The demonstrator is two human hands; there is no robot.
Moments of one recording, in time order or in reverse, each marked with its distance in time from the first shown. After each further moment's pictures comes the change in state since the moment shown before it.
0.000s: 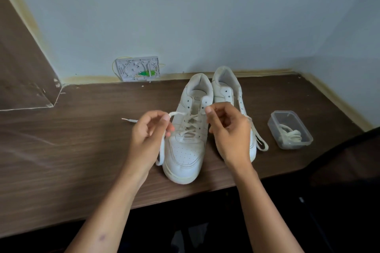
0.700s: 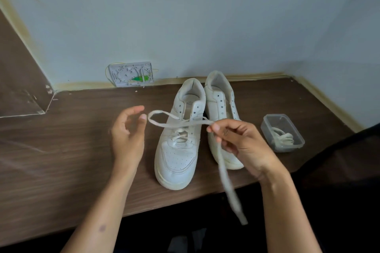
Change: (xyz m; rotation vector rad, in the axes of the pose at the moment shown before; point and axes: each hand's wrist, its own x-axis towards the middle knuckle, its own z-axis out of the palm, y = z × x) left_hand 0.030 -0.018 -0.011 0.258 0.298 0.194; right_hand 0.009 0.000 -0.059 0.357 -0.470 0.354
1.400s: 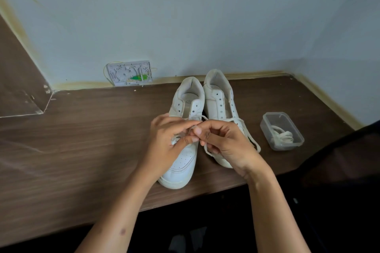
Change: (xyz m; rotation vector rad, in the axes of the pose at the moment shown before) left_hand -0.020 0.002 0.035 0.198 -0.474 0.545; right_hand 0.008 0.007 0.020 -0.034 -0.100 -0.035
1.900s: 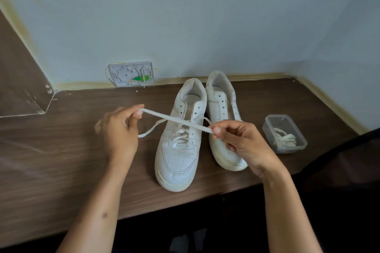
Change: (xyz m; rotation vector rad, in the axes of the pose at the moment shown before) left_hand 0.005 -0.038 -0.051 0.369 0.364 -0.376; right_hand 0.000 0.006 -0.031 -0.082 0.132 0.002
